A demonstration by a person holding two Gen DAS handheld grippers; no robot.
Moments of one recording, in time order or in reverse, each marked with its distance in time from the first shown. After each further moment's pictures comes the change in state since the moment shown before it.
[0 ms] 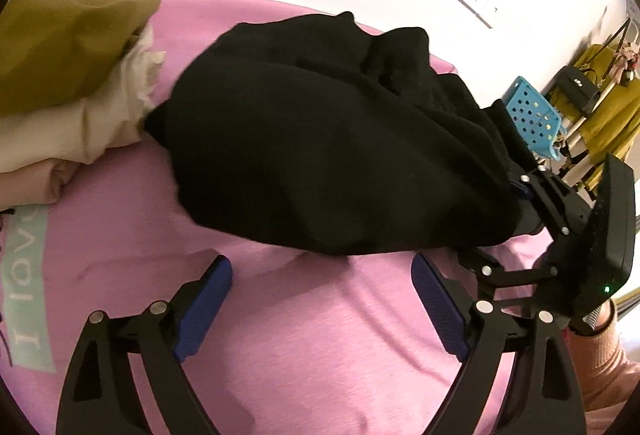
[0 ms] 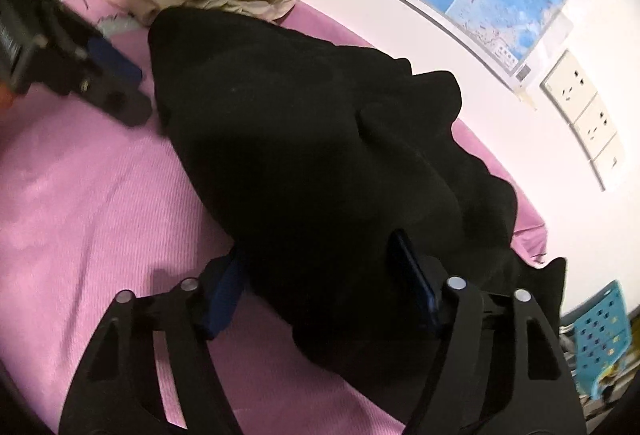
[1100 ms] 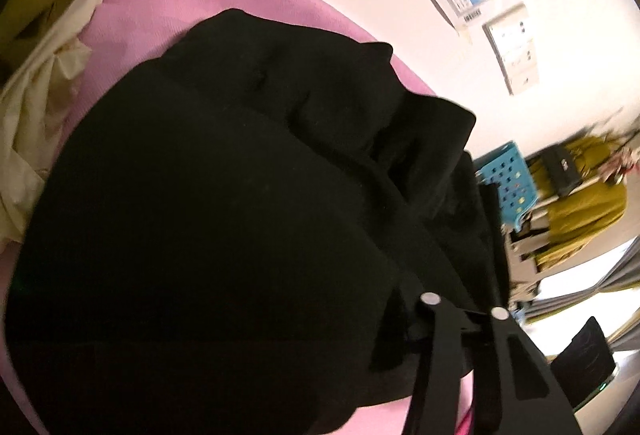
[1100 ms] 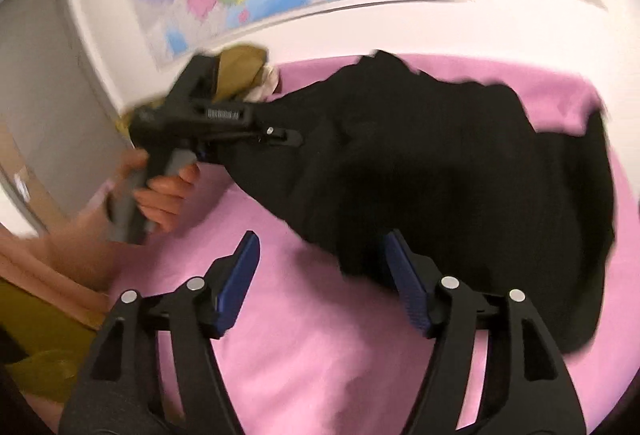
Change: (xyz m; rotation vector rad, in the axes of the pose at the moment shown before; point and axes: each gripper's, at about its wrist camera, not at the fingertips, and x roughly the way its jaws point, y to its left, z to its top) left arm 0.056 0.017 0.081 -0.252 0.068 -0.191; right arm -0.076 -0.081 -0.046 0.662 -0.069 0.431
